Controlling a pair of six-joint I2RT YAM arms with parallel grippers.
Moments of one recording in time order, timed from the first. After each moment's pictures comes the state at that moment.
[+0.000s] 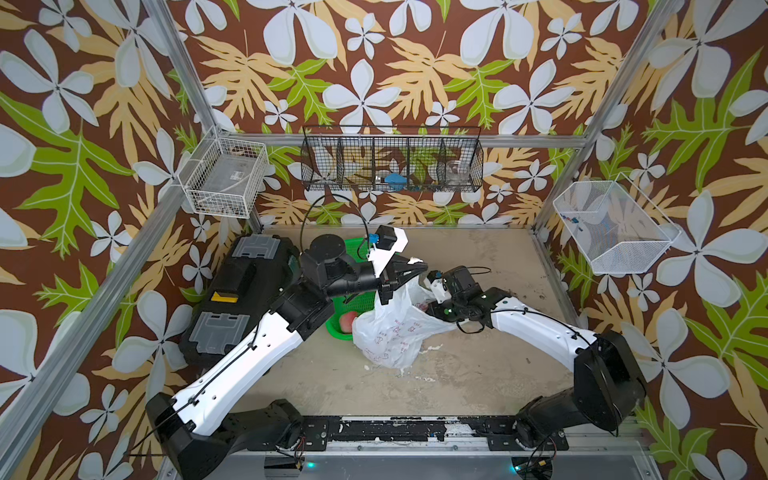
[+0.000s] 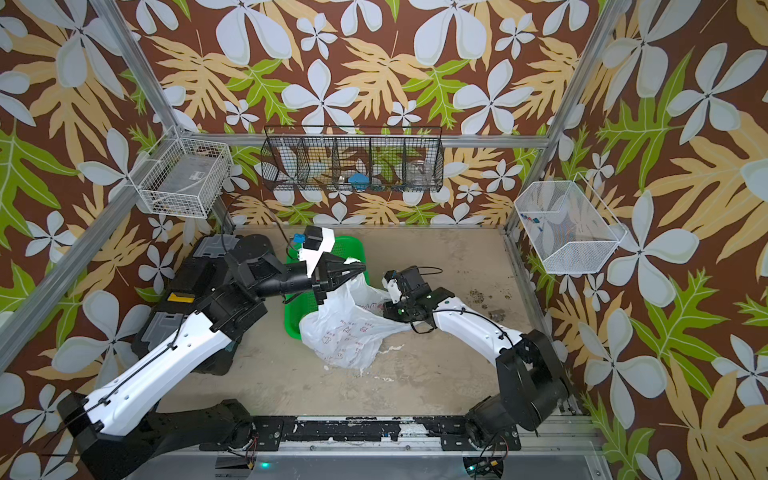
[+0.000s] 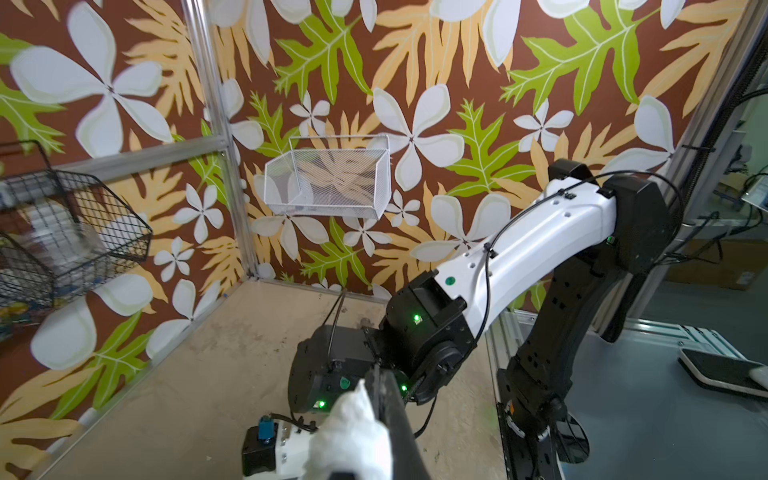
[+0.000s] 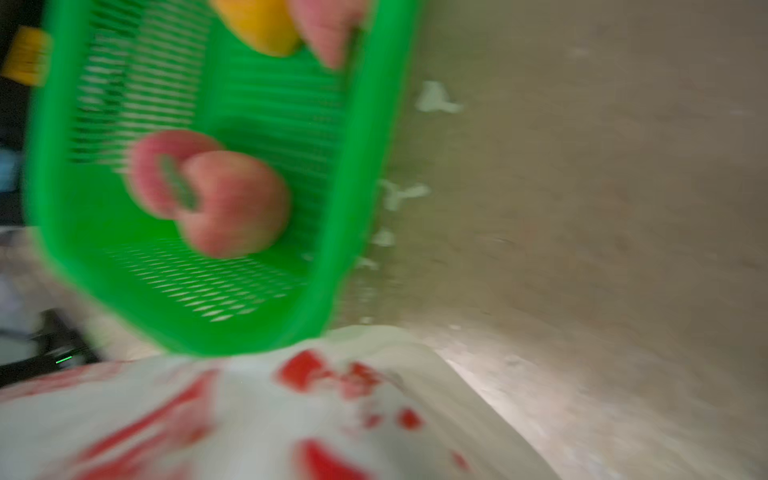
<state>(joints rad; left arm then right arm) -0.68 1.15 1.24 -0.07 0.63 -0.02 0.56 1.50 0.99 -0.52 -0.16 0.26</state>
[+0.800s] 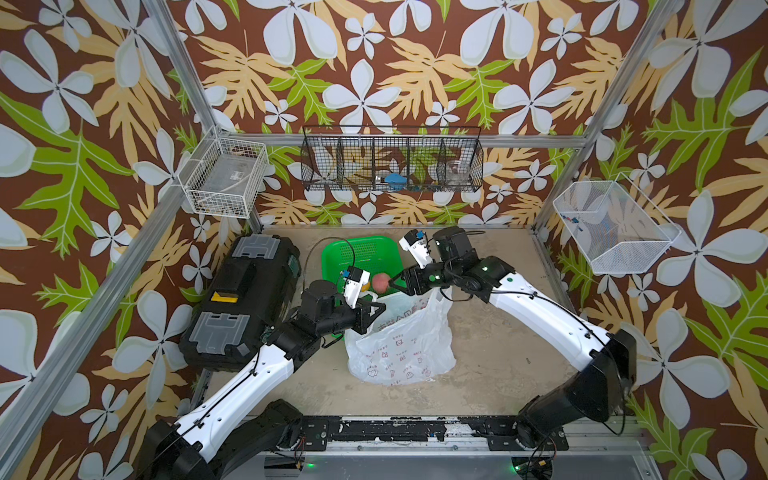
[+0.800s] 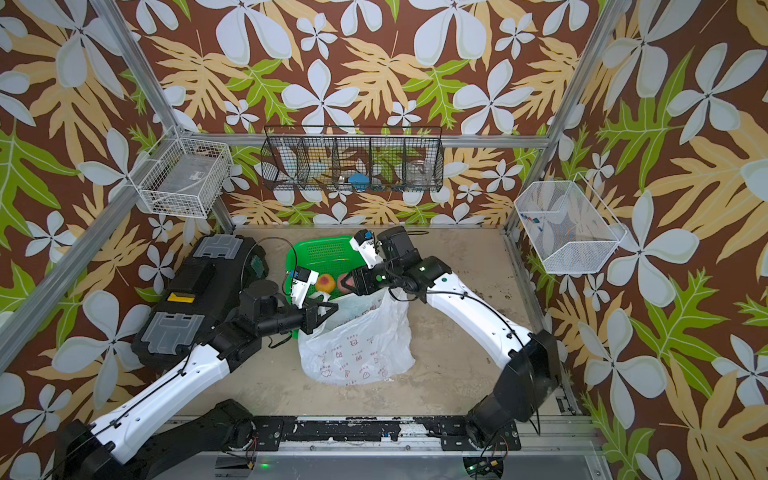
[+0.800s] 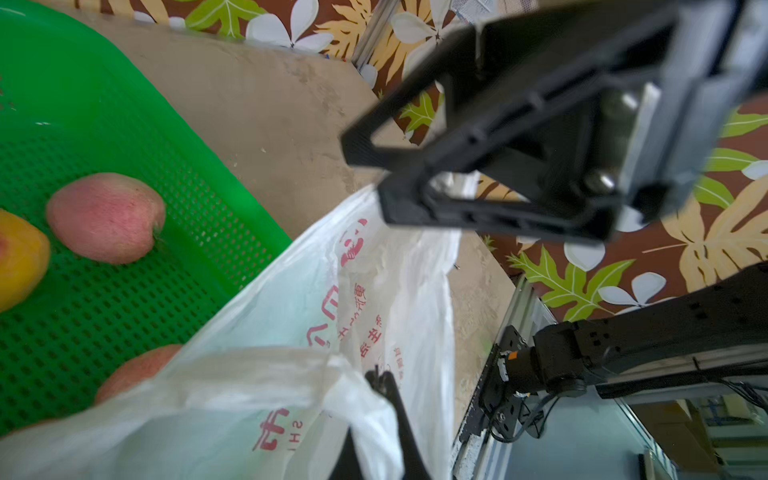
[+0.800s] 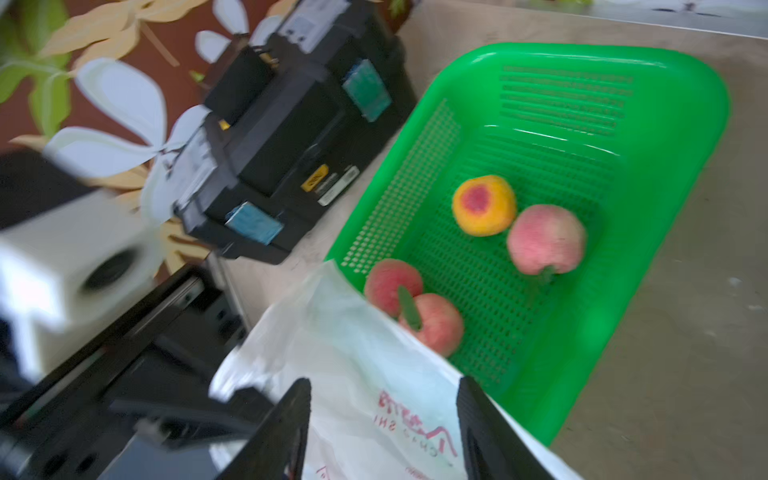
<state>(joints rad) -0.53 0.99 0.73 -0.14 0.51 -0.45 0.62 1.63 1.51 -0.56 -0.41 0.27</state>
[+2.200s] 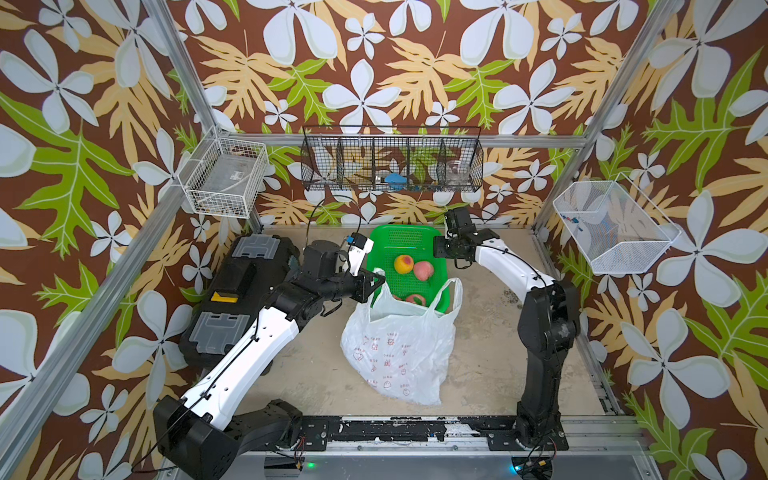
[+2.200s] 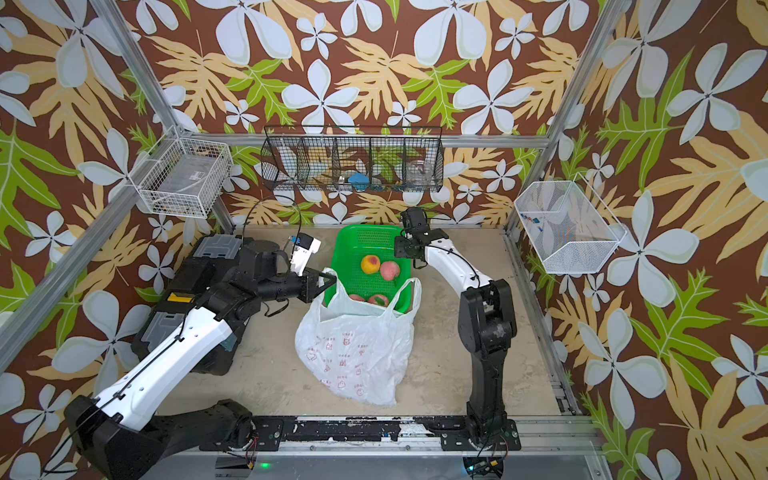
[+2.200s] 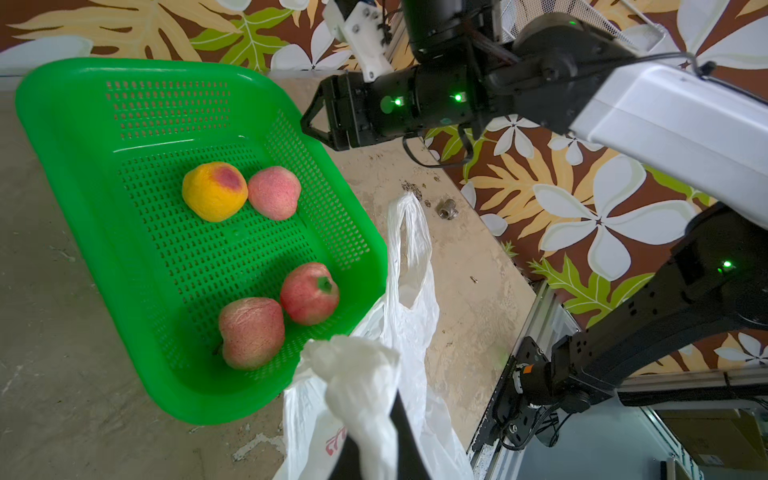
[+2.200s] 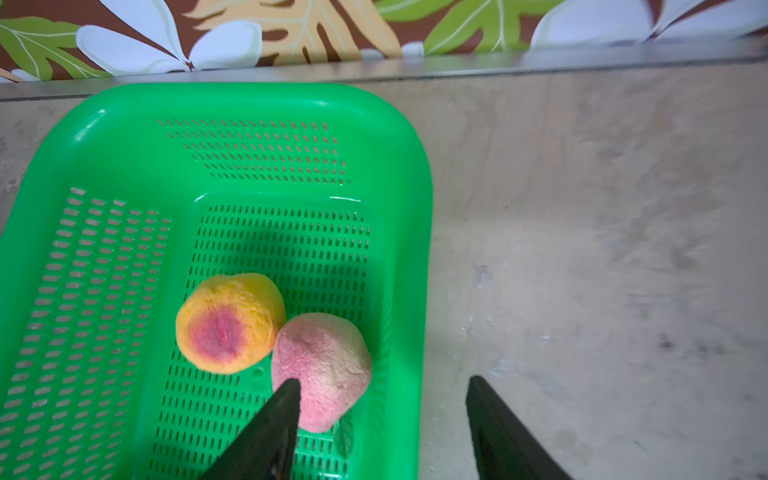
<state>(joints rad) -0.47 1.20 1.18 -0.51 0.48 -0.29 0.36 1.98 1.73 -0.62 0.15 0.27</state>
